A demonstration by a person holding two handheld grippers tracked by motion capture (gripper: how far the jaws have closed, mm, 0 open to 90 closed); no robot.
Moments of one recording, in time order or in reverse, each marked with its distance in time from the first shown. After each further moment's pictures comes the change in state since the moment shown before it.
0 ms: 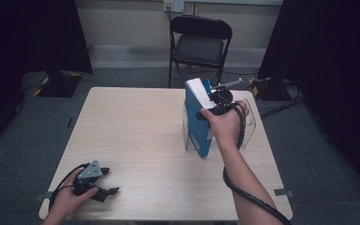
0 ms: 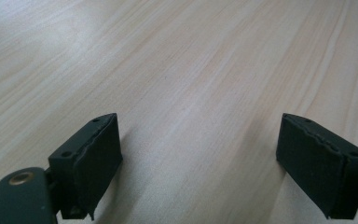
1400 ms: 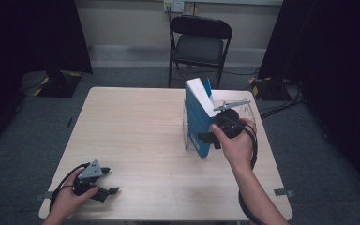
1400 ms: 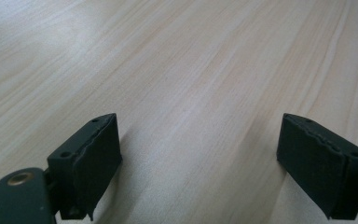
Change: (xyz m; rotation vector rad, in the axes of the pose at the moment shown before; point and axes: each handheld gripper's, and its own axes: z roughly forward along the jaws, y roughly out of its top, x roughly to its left) left arm 0.000 0.000 0.002 -0.017 0.004 0.004; right arm 0.000 -0.055 -0.020 -0.066 0.132 -0.166
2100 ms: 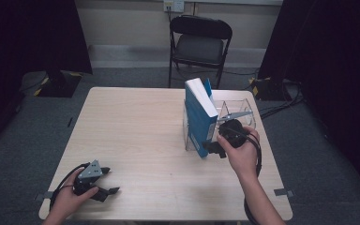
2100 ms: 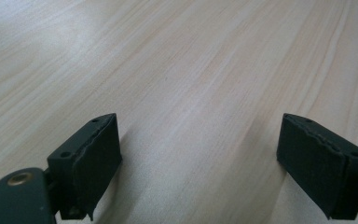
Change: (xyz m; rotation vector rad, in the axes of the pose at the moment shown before) left arm -0.001 0.000 0.000 0.000 -0.003 -0.009; right arm -0.012 -0.030 0.009 0.026 0.013 -0.046
